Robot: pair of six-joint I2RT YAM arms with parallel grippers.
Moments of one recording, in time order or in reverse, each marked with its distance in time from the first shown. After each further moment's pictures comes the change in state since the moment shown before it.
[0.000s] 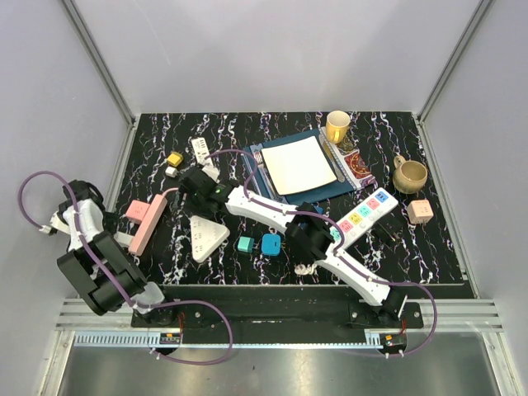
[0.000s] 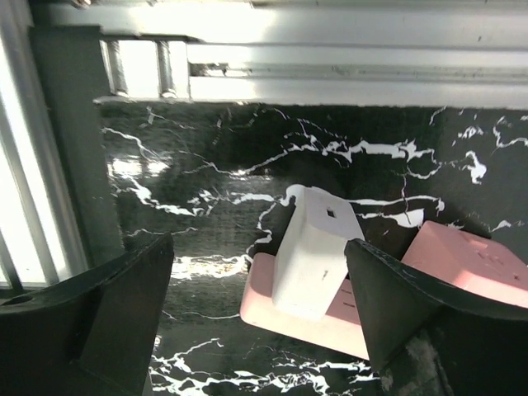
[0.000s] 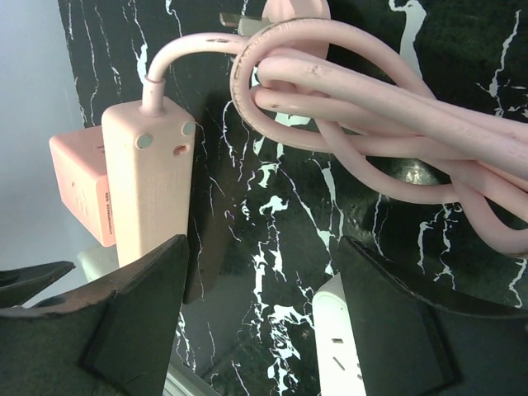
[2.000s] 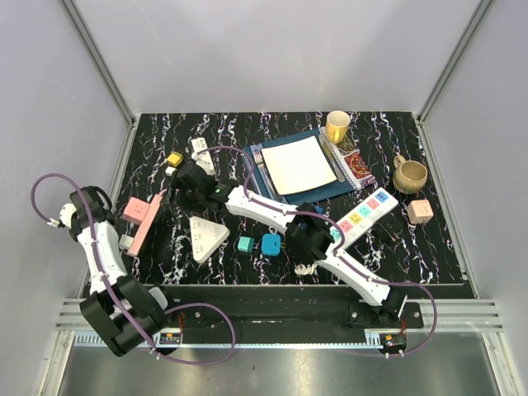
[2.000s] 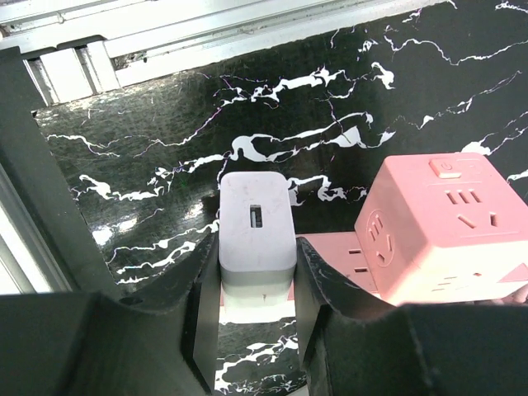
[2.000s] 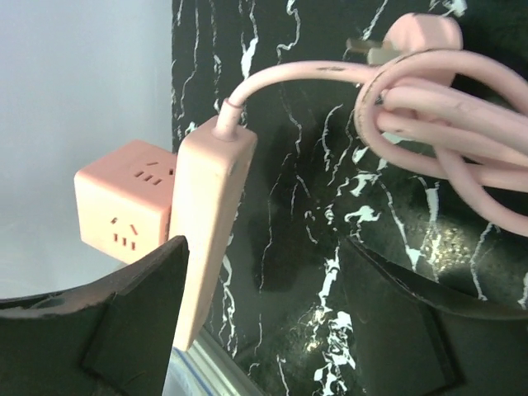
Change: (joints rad) left arm -0.058 -0.276 -0.143 0.115 0.140 0.176; right arm 0.001 0.000 0.009 0.137 -0.083 -0.038
